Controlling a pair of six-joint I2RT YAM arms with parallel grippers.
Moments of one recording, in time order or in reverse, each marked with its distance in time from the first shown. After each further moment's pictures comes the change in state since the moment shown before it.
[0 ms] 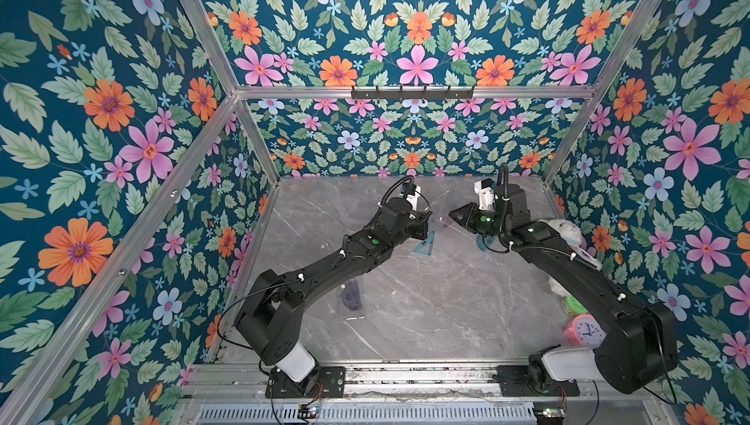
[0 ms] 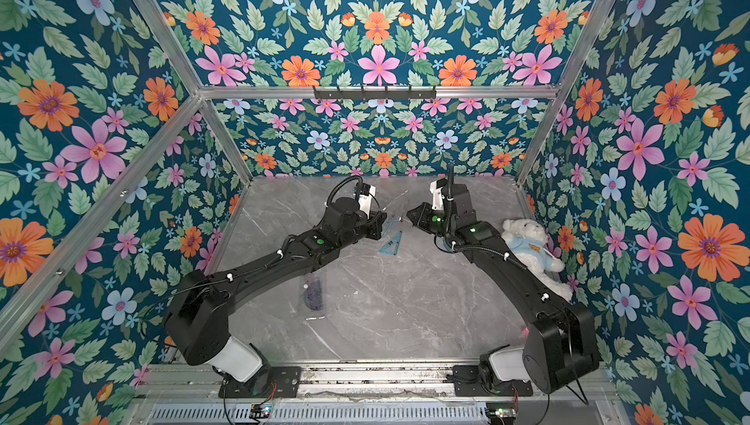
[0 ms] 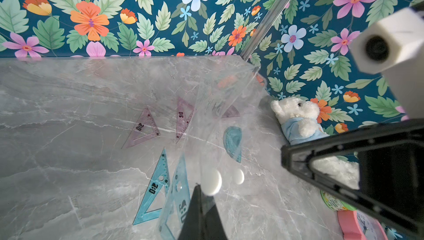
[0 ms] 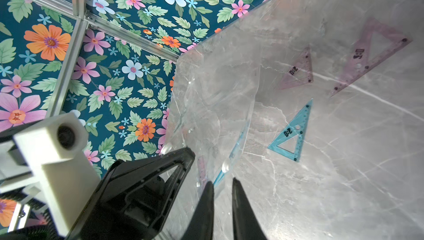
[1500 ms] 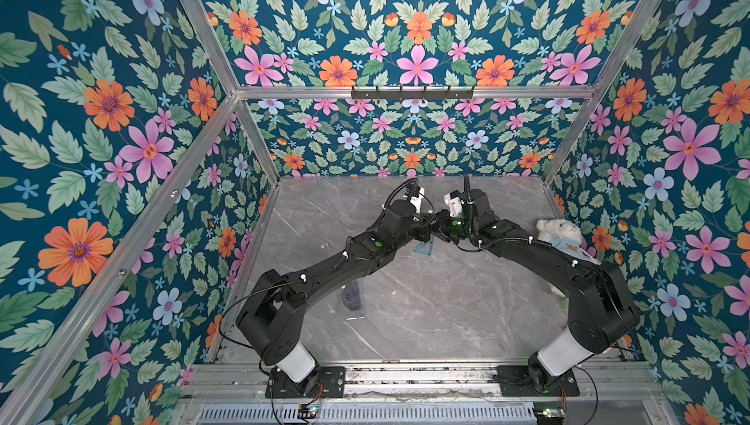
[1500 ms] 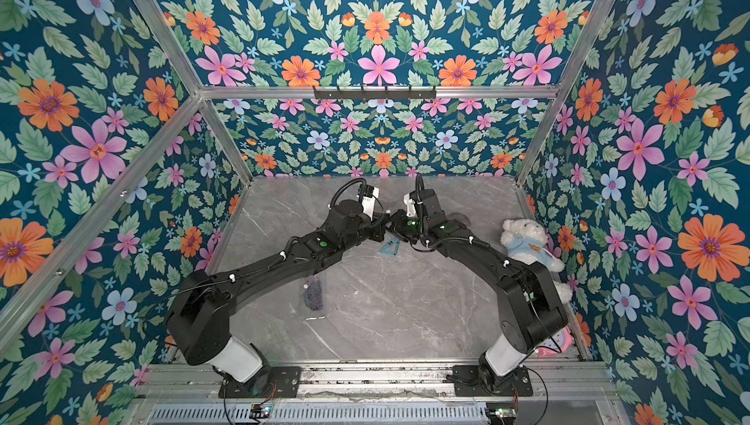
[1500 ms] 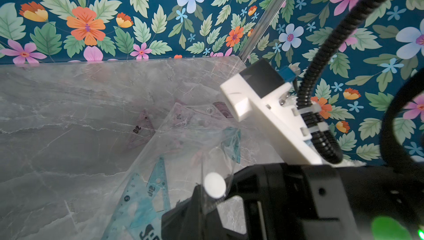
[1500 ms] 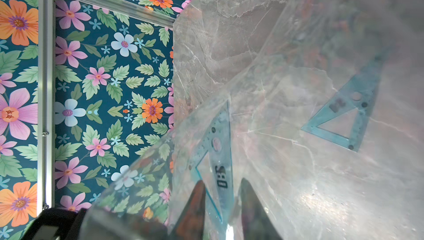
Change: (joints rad) left arm -0.028 0.008 -0.002 0.023 -0.017 0.009; right arm 0.116 0.222 0.035 0.118 -0.073 0.145
